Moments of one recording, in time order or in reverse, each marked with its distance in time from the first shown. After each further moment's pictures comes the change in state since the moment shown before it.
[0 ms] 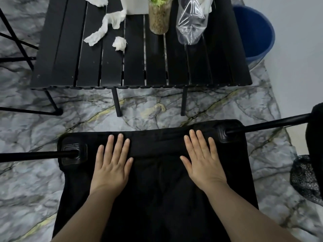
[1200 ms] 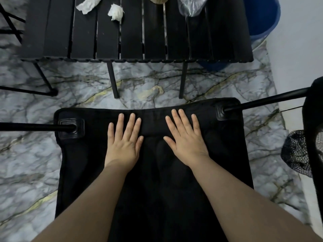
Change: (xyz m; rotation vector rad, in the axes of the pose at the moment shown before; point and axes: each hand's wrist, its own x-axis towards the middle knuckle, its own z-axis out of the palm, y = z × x) left_hand -0.001 0.034 -0.002 -0.062 -0.118 -0.001; right_hand 0.011 -0.030 -0.002 0.075 -0.108 -0.095
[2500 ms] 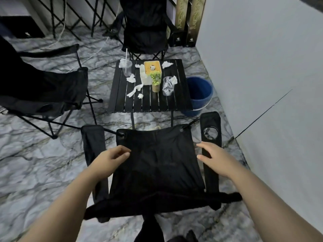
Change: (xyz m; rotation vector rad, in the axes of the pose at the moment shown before) left_hand -0.287 -0.016 -0.386 -0.804 -0.219 -0.073; right_hand -0.339 0.037 -0.357 0.672 -0.163 0.185
